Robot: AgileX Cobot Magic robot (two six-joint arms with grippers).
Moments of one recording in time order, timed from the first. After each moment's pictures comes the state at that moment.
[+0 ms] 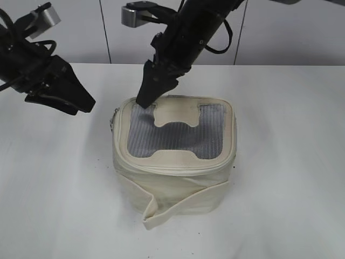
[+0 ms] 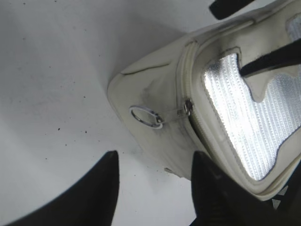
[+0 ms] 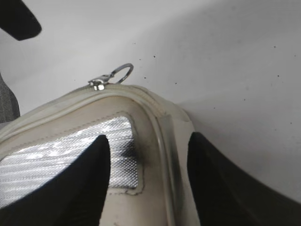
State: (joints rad) left arm -0.17 1.67 -1.18 -0.73 1.05 0.65; right arm 0.54 2.21 -1.96 0.59 1.21 -0.87
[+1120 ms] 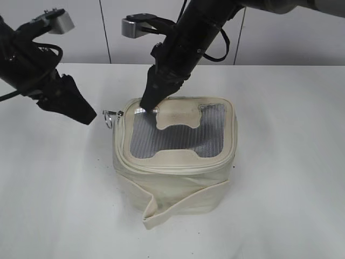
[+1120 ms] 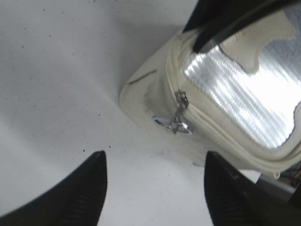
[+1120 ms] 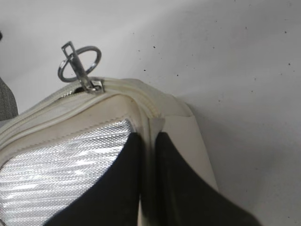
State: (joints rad) left arm -0.20 1.68 -1.19 -0.67 1.05 0.91; right arm 0.54 2.25 -1.97 0.58 1.21 -0.86
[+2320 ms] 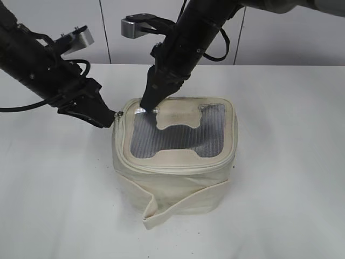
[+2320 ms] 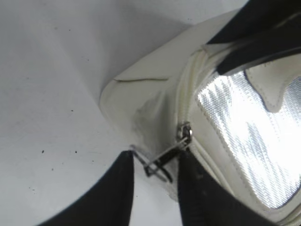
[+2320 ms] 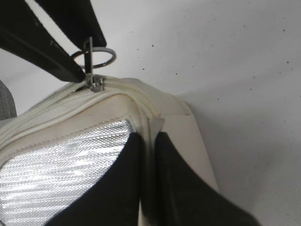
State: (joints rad) left arm -0.28 1.78 -1.19 -0.71 0.95 0.65; right arm 0.55 2.25 -1.97 0.57 1.21 -0.85
